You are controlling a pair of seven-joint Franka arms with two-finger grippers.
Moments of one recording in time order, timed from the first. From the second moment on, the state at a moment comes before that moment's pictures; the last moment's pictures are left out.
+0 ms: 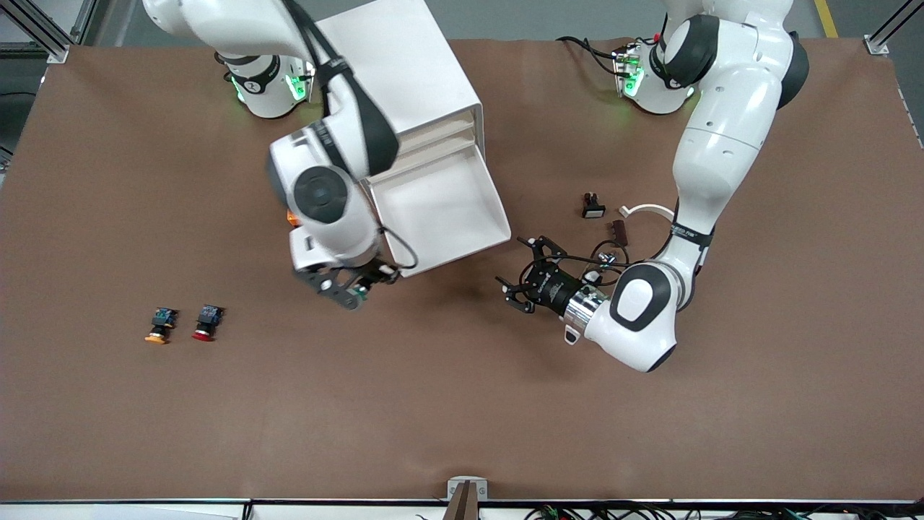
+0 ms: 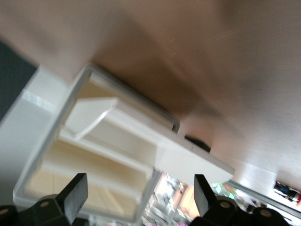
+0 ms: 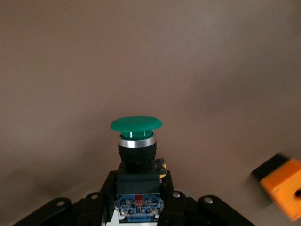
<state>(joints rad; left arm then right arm) -0.25 0.99 -0.18 -1.15 -0.84 1.55 -1.35 0.60 0.47 -0.17 -1.56 0.09 1.97 0.90</state>
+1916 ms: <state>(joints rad) -0.66 0.87 -0.18 -1.27 0.15 2.14 -1.18 0.23 0.56 -0.15 -1.96 0.12 2.51 0.15</state>
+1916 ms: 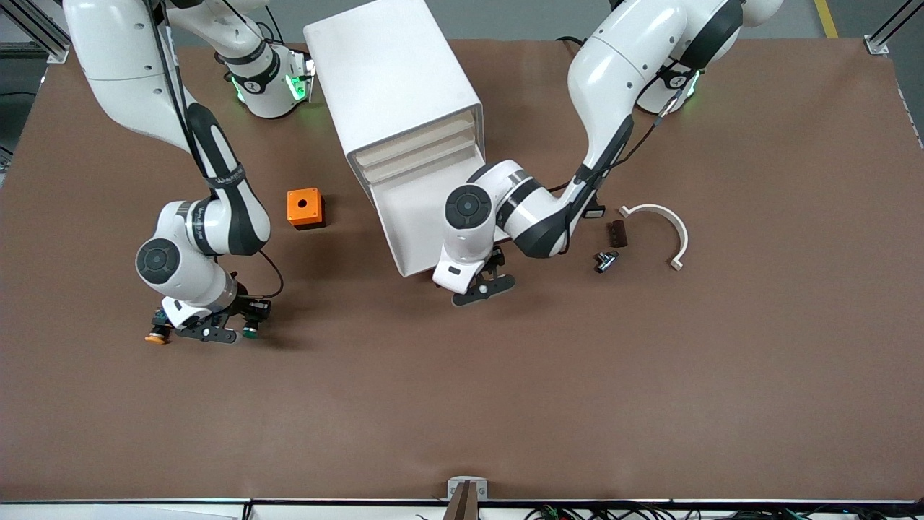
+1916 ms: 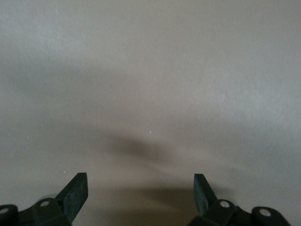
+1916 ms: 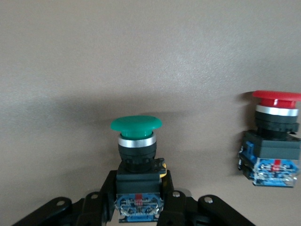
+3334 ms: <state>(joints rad) -0.73 0.87 -0.29 -1.31 -0.13 2.06 -1.25 0.20 0.39 -0.16 -1.75 0.12 1.96 0.14</state>
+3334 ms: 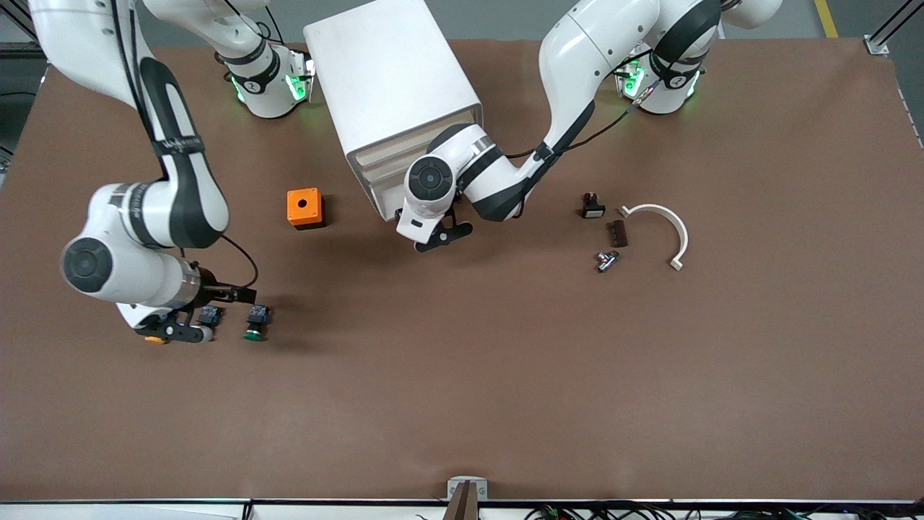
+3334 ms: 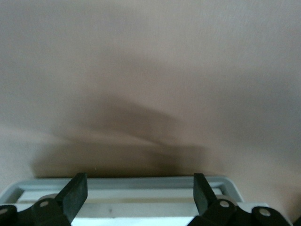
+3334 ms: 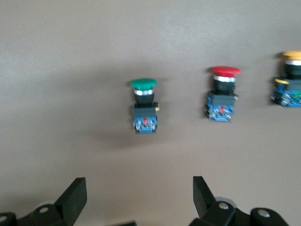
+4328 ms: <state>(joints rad) -0.76 0.87 -0.29 -1.32 -0.31 2.06 -1.34 0.09 0.16 -0.19 -1.58 -0.02 1.53 -0.09</state>
